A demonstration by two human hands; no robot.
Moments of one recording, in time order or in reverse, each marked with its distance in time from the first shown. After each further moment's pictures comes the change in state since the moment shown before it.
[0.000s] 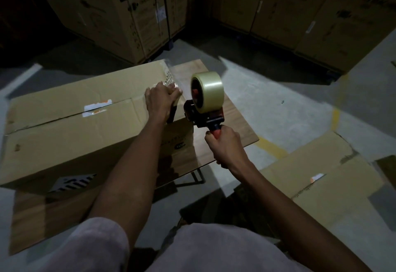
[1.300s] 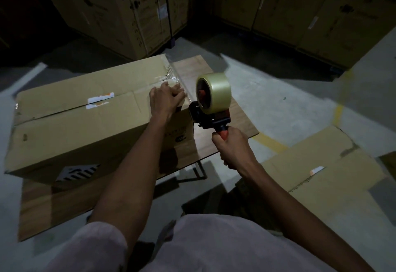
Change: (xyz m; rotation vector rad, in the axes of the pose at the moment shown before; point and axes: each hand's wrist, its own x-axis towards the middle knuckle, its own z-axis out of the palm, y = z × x) left_hand -0.033 0.002 -0.006 0.047 -0.084 0.022; right_hand -0.030 0.022 -0.011 0.043 -0.005 -0.008
